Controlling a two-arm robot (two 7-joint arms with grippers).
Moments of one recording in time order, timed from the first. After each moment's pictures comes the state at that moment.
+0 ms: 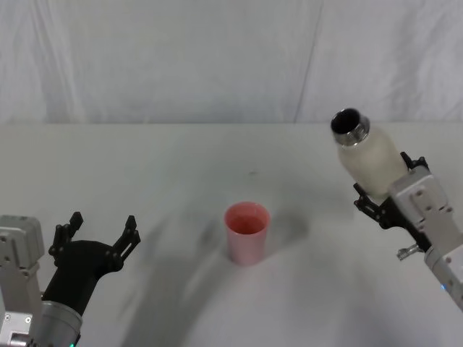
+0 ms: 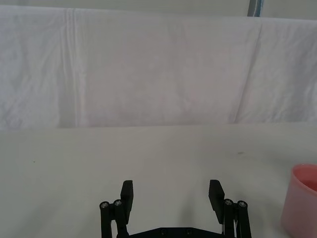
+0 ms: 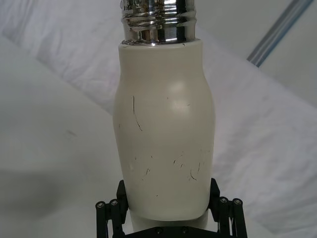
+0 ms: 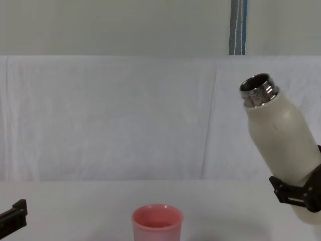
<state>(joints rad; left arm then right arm) 0.27 0.24 0.04 -1.85 -0.25 -0.02 -0.02 0.06 0.28 -0.25 -1.69 -0.28 0.04 0.09</state>
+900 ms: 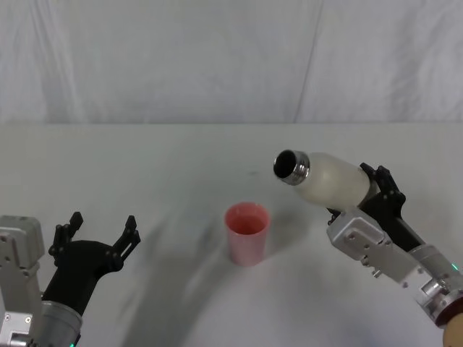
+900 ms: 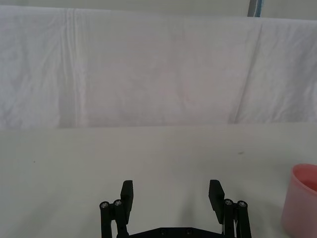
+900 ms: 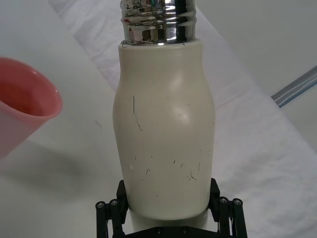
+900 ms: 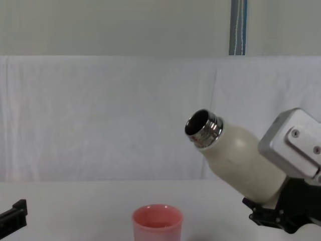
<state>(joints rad) 0.27 0.24 0.04 -1.85 -0.25 -0.02 -0.02 0.07 0.29 -0.35 -1.68 -0.57 0.02 0.08</state>
